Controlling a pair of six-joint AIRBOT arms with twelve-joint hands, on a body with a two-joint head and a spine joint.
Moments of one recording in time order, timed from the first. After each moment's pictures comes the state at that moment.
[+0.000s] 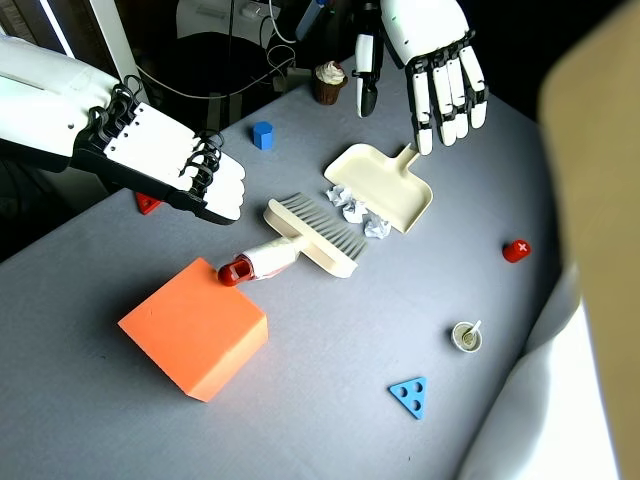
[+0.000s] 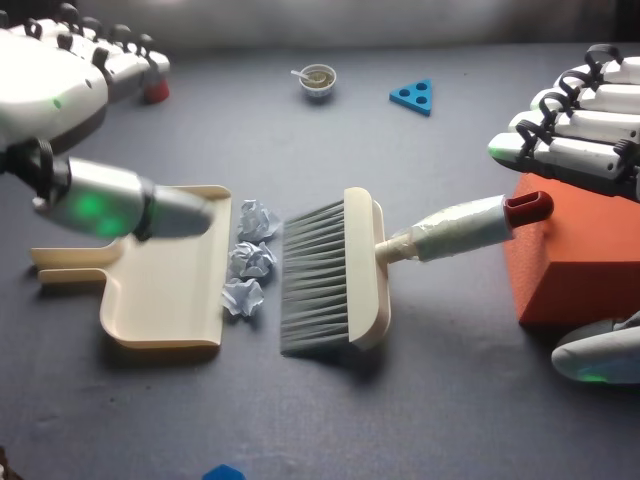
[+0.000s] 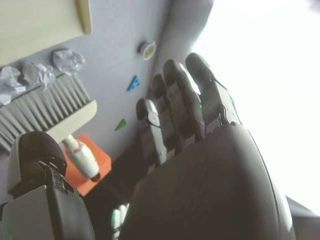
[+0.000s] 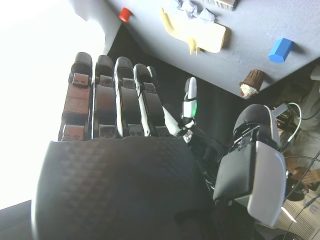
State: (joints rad) left arm 0.48 -0.70 0.79 -1.05 -0.42 2.16; right arm -0.06 -0.45 0.49 -2.60 -0.14 1.23
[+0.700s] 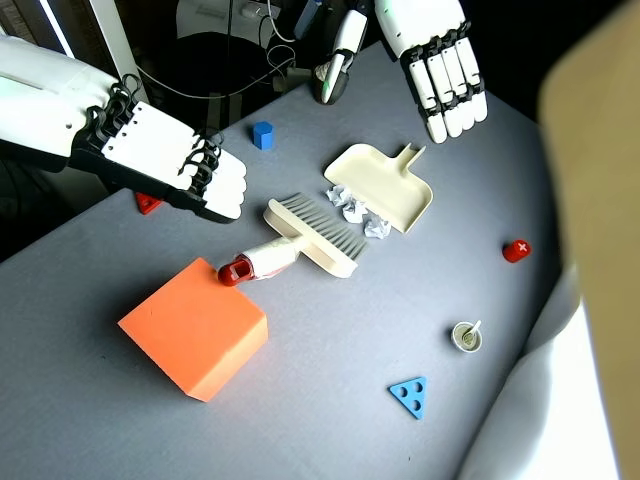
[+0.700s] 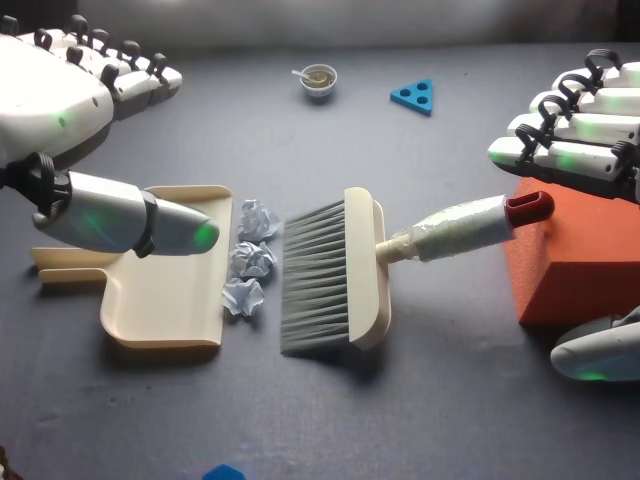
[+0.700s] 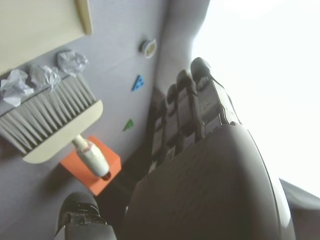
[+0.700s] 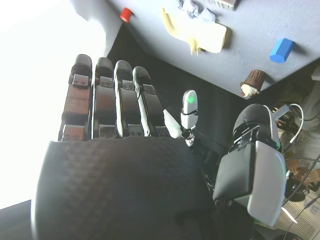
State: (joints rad) left arm 0.48 -0.68 0.77 -1.07 -0.37 2.27; right arm -0.07 -0.45 0.49 -2.60 -0.14 1.23
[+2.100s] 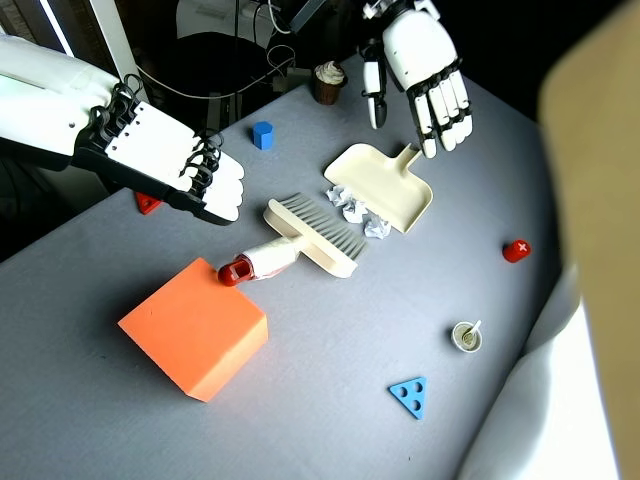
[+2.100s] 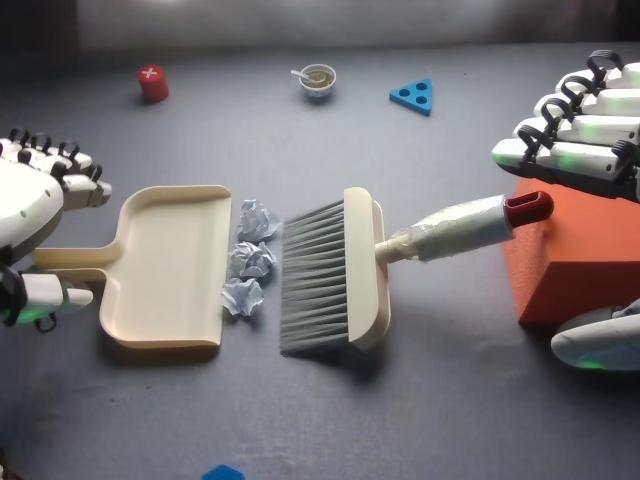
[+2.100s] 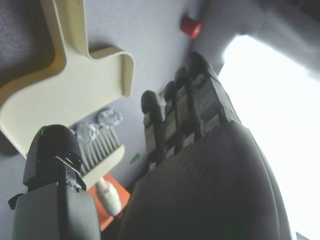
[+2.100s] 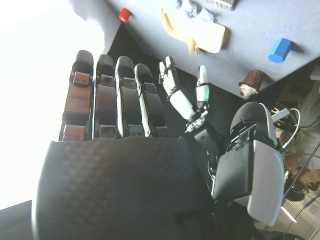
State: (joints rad) left arm 0.91 -0.79 0.88 -0.82 -0.68 1.75; right arm -0.07 -0.45 0.49 -2.60 -0.14 1.23
